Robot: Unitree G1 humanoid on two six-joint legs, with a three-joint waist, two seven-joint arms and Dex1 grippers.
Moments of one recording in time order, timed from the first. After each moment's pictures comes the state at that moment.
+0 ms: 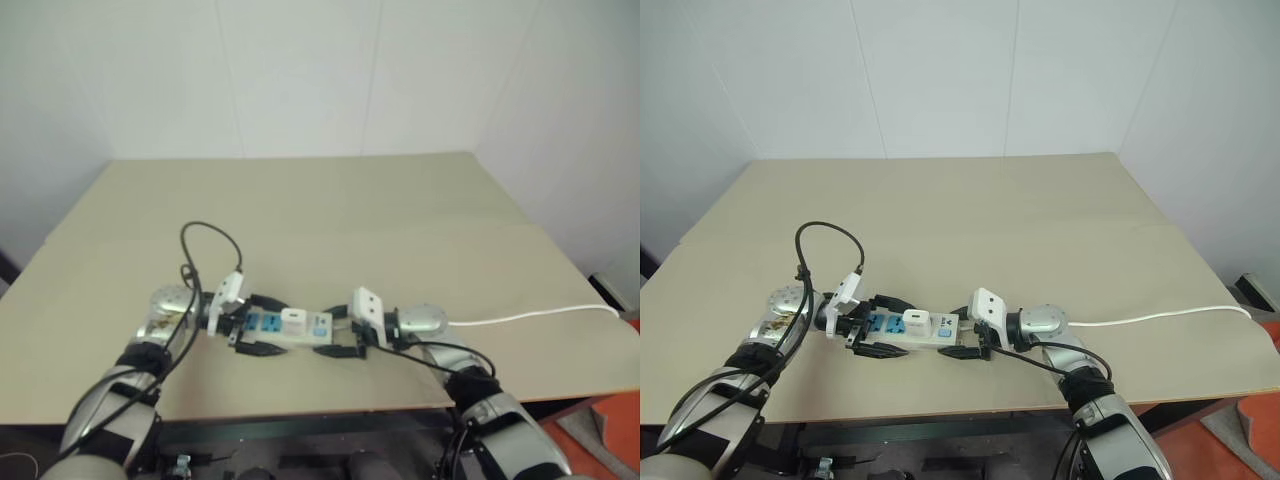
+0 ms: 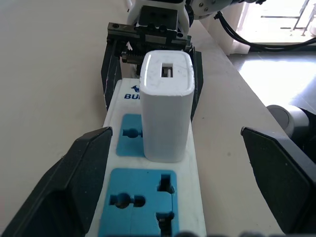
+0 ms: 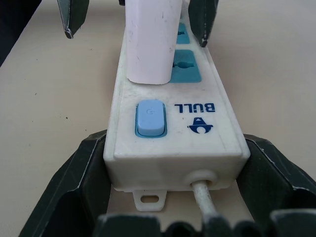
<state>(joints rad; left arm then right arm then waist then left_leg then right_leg) -0.69 0.59 -0.33 0.81 -0.45 -0.26 -1.61 -0.58 -0.30 0.31 0.56 0.08 -0.16 1.15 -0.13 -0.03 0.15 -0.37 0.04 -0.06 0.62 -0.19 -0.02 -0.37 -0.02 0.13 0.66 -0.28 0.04</state>
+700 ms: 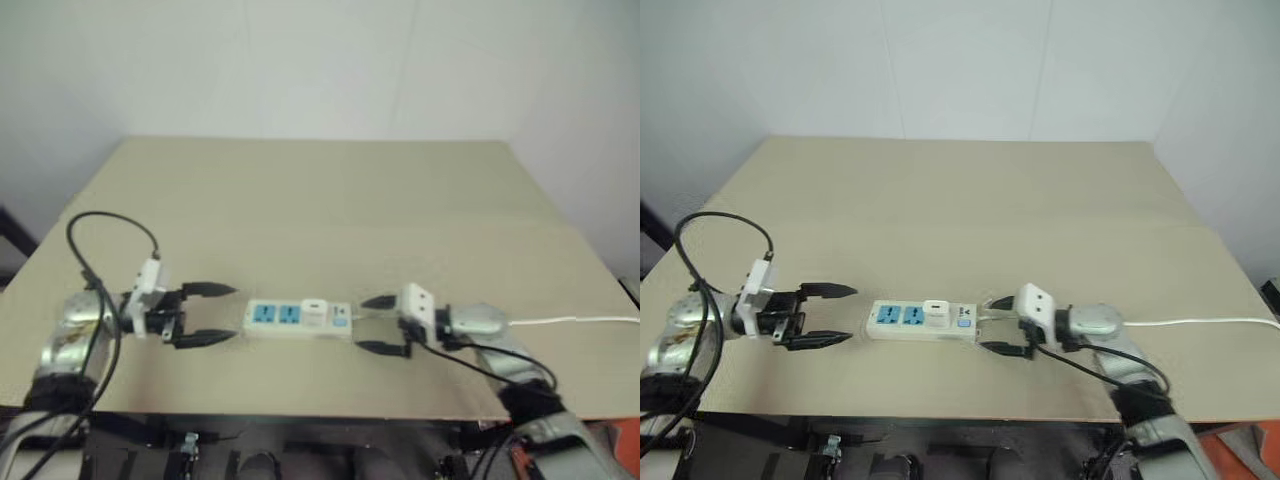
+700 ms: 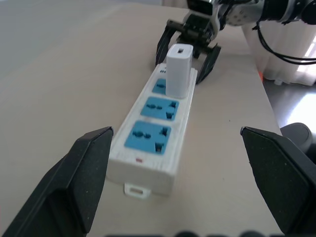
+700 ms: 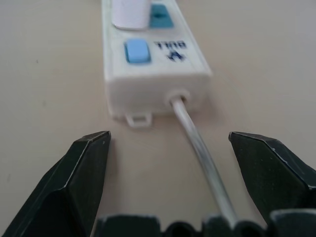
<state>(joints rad) -0.31 0.82 0.10 0.33 -0.58 0.01 -1.54 -0.39 -0.62 0.14 0.22 0.19 -0.09 1.20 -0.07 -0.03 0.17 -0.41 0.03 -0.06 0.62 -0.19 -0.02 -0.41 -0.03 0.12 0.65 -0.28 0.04</state>
